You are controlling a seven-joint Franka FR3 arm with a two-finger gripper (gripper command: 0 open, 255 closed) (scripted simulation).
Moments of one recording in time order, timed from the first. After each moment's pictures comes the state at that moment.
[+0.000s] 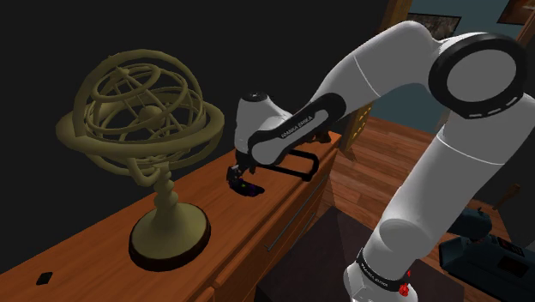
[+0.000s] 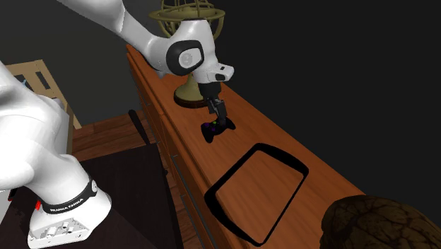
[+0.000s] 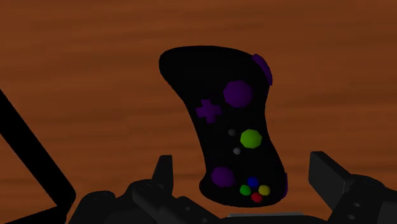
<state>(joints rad) -0.02 -0.07 0.25 -2.46 -0.19 2.51 0.30</state>
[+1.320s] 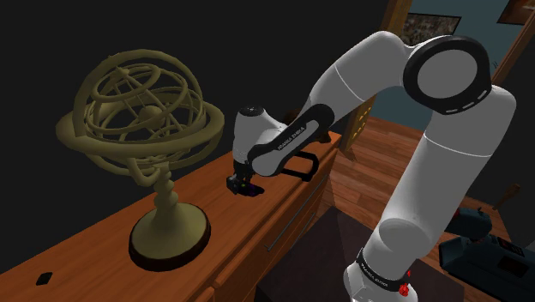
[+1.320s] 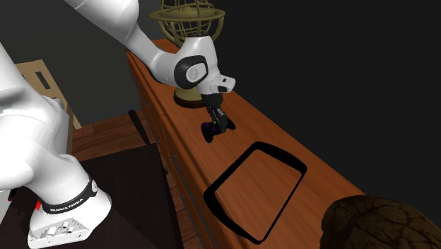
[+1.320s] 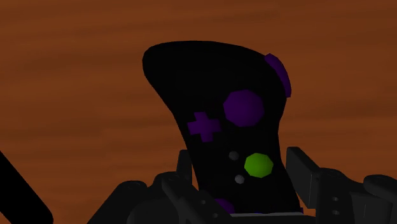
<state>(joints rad) -0.03 0.04 0.24 -2.46 -0.28 2.62 0.37</state>
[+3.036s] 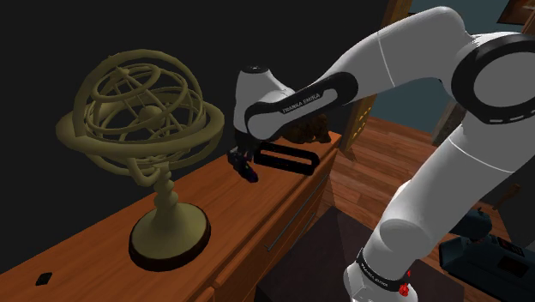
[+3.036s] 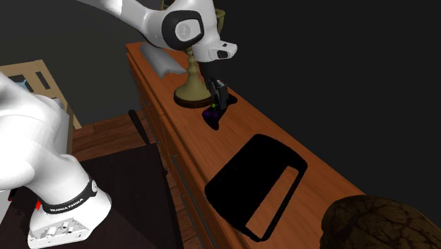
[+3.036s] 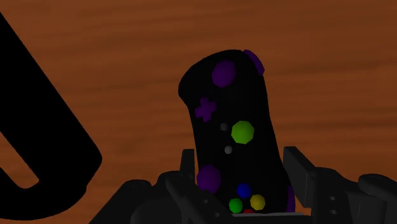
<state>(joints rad) -0.01 -0.16 0.24 -2.36 -0.13 2.34 0.23</state>
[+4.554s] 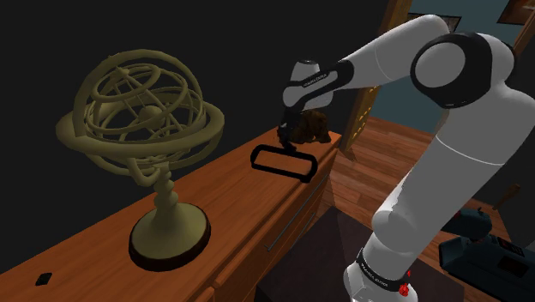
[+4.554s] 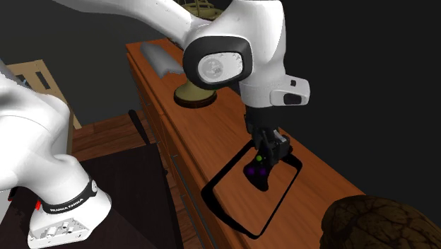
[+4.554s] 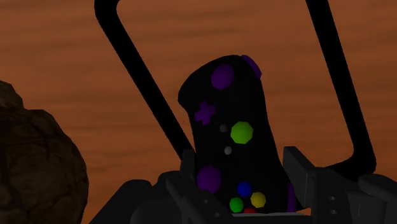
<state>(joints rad) -0.23 -0.07 -0.10 -2.26 -0.07 2.38 -0.36</state>
